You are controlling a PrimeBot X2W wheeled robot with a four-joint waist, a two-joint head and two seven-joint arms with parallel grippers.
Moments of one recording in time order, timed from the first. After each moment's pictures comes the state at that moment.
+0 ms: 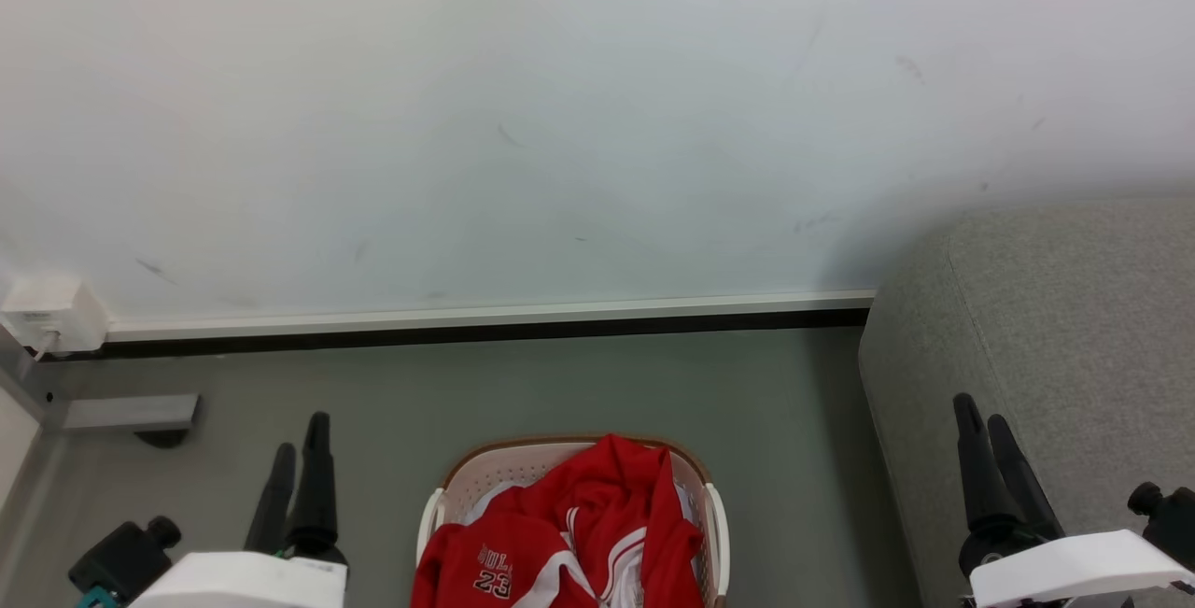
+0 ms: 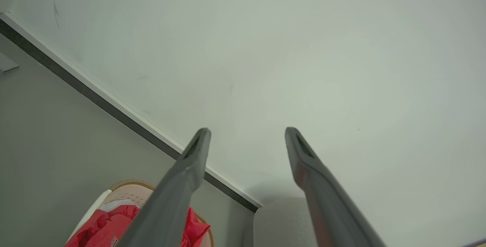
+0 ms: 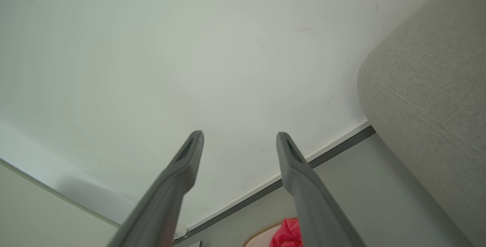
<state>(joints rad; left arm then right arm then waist) -0.08 0.04 0.07 0.17 -0.87 -0.10 -0.07 -0.11 -0.08 0.11 0.19 1.01 0.13 -0.07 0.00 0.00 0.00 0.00</state>
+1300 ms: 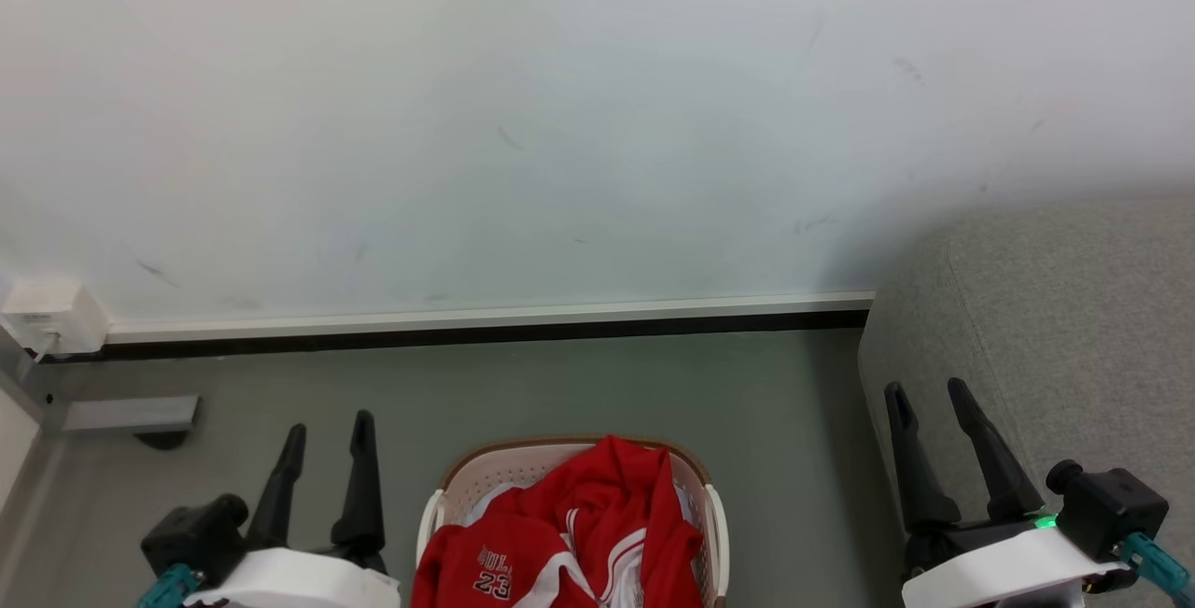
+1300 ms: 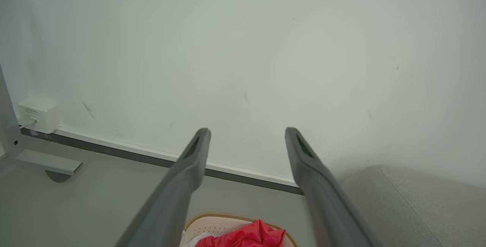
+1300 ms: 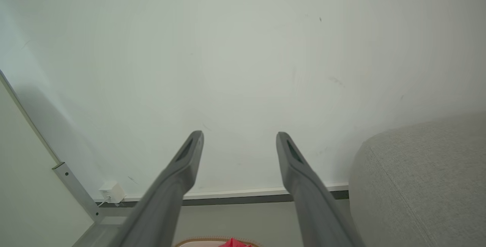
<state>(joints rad) -0.08 0.05 -0.02 0.16 -0.37 -0.03 -0.18 -0.14 -0.07 0.18 0.18 0.49 0.13 -0.18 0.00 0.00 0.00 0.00</state>
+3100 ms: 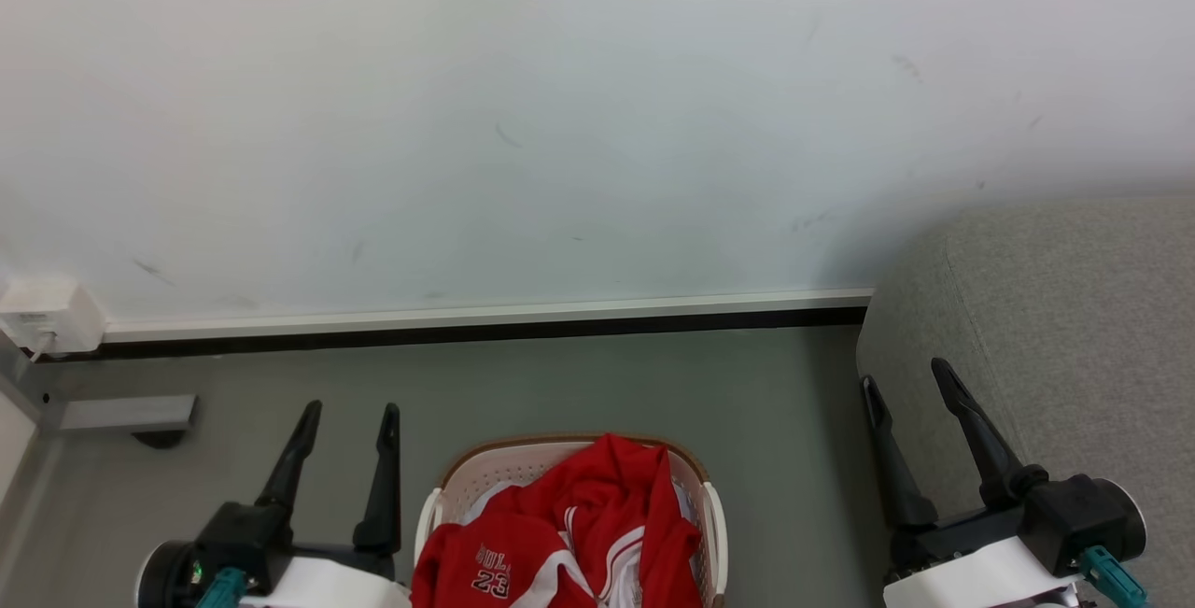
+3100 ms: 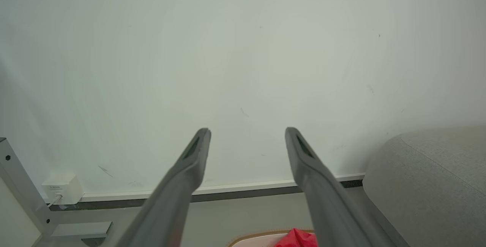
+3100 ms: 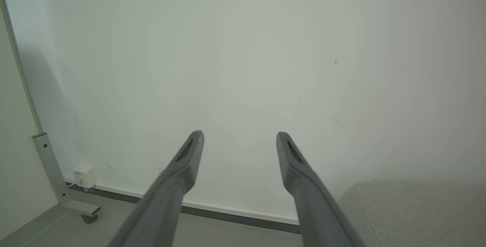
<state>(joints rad) -0.09 0.05 -0.01 0.15 -0.04 -0.05 -0.26 -0.15 -0.05 0.19 0.17 0.22 0.13 -0.26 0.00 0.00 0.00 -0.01</state>
